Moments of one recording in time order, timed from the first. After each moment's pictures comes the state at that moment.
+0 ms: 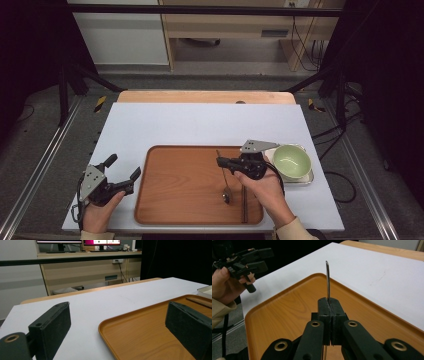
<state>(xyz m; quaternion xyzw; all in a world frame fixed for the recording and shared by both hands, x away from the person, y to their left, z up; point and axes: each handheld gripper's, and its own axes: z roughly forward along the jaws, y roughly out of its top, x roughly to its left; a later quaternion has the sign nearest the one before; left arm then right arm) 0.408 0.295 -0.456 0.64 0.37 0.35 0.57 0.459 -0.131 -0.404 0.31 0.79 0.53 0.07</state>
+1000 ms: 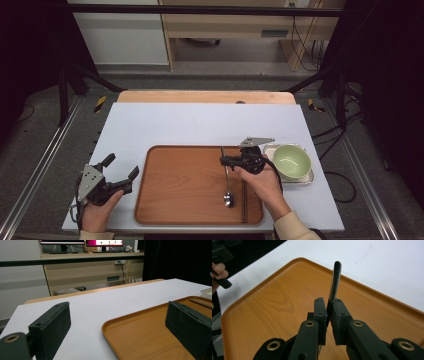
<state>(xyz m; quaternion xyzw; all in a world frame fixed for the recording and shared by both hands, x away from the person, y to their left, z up) 0.409 0.298 -0.457 0.64 0.38 0.36 0.57 0.488 -0.136 -0.431 0.38 0.79 0.48 0.05</state>
